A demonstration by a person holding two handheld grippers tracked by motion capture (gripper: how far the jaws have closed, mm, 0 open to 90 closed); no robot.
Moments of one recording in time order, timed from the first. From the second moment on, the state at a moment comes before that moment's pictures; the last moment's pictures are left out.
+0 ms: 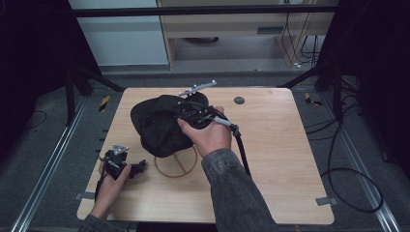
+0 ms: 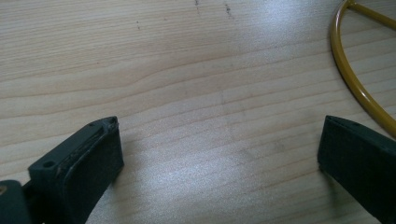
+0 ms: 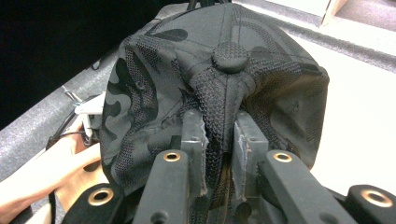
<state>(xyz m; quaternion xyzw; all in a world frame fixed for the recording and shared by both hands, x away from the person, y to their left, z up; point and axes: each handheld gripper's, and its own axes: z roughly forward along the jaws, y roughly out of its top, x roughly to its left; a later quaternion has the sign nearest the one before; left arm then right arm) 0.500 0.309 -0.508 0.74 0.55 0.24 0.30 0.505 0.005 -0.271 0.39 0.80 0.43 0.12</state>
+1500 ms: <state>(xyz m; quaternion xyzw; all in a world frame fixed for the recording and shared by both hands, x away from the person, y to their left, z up) 0.500 0.308 -0.508 0.74 0.55 0.24 0.30 0.497 -0.023 -0.260 0.41 0.78 0.45 0.11</state>
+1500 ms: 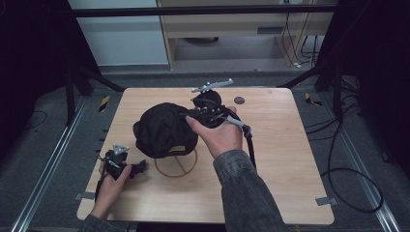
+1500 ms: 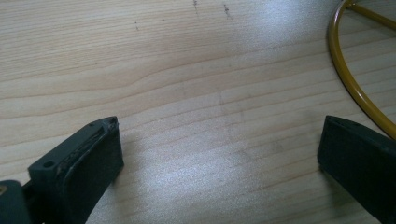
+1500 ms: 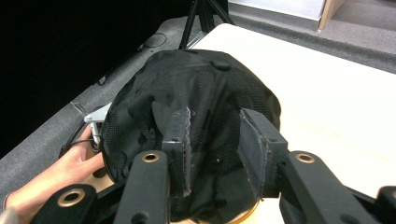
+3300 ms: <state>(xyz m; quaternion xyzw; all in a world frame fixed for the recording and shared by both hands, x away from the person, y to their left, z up) 0.502 0.308 -0.507 0.74 0.55 0.24 0.30 0.523 -0.143 -0.283 0.52 0.71 0.40 0.25</state>
